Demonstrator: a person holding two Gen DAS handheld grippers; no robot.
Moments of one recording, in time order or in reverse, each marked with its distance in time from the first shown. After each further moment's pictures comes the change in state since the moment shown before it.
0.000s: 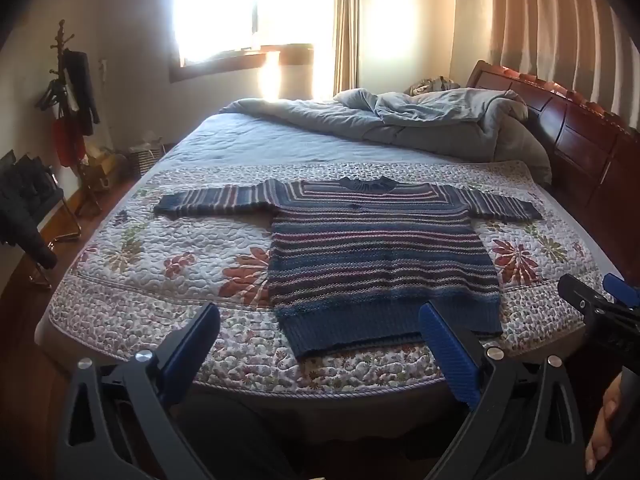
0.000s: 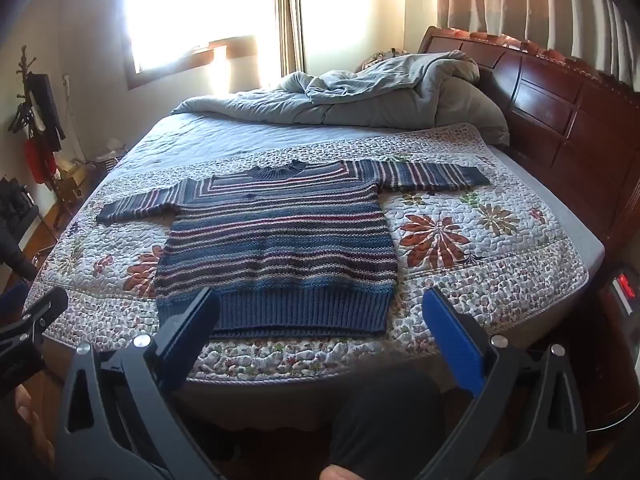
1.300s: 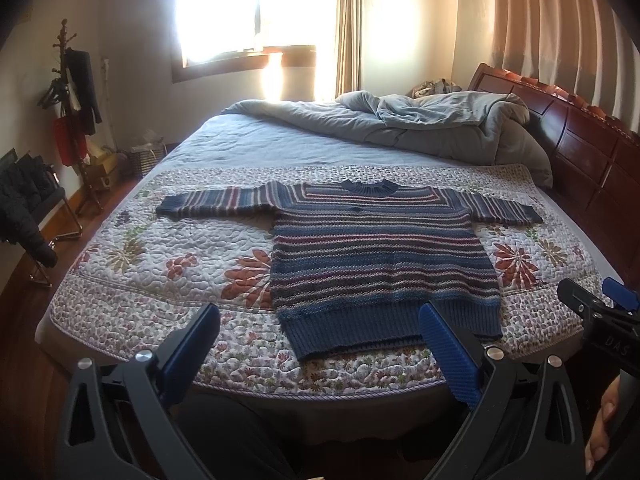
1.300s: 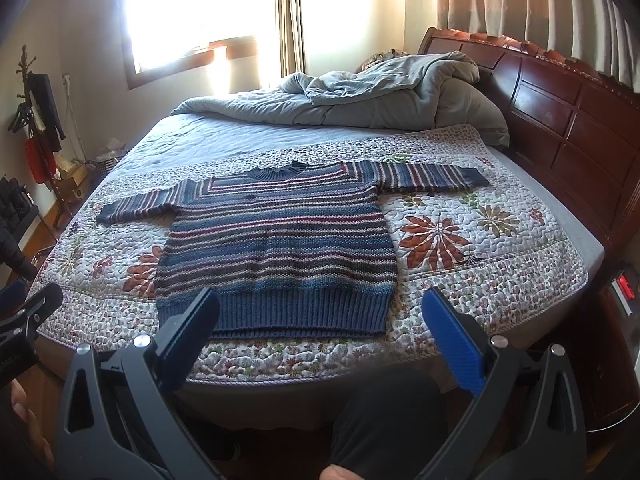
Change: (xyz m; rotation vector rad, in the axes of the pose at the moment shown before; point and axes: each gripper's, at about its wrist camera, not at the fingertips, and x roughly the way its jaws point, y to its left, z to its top) left arm -0.003 0.002 0.006 -0.010 -0.002 0.003; right arm 0.000 0.000 0.001 -0.002 0.000 0.001
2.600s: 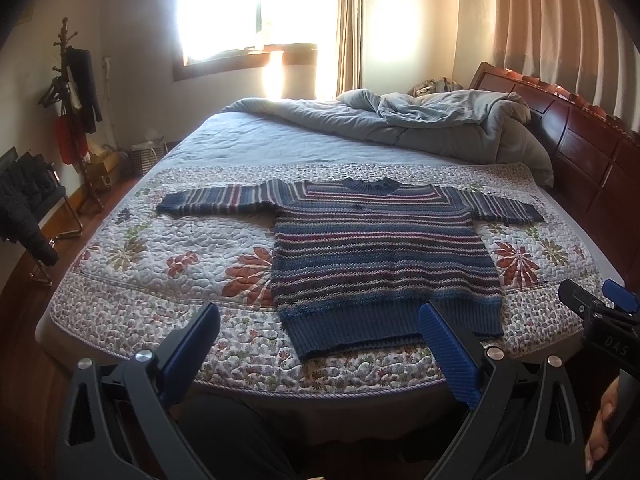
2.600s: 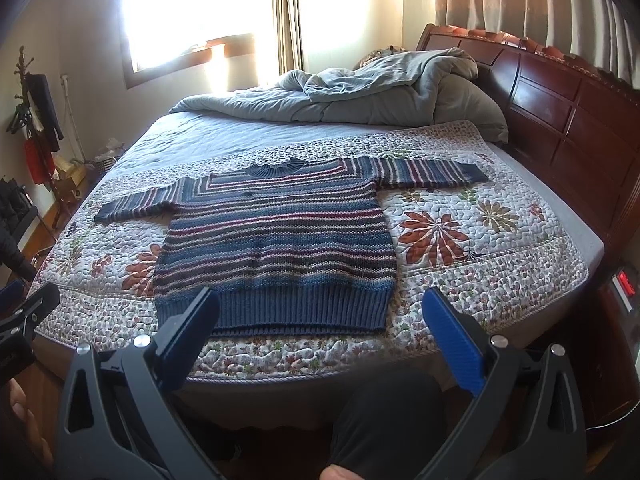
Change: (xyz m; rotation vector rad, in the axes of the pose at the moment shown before) left arm -0.001 0.002 -0.001 -0.001 0.001 0.002; right arm 0.003 0.000 -0.002 0.009 0.011 -0.002
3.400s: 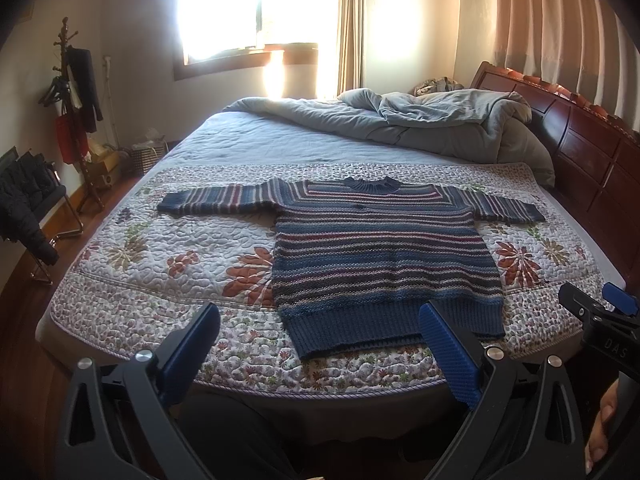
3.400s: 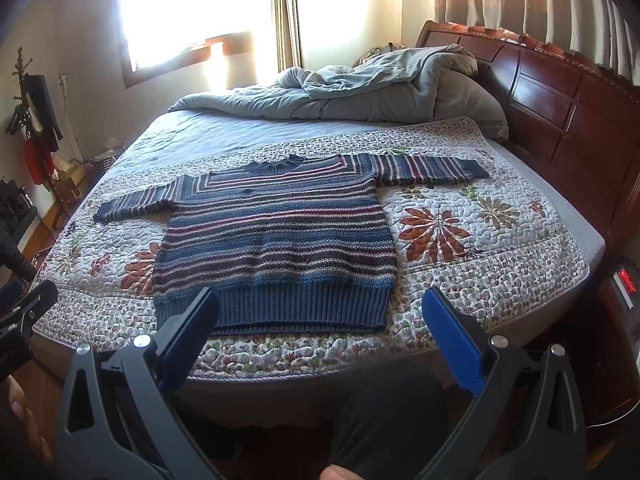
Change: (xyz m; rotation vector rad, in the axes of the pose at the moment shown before) left arm 0.003 0.001 -0.003 -0.001 0.003 0.001; right arm 0.004 -0.003 -0.003 0.005 0.007 0.001
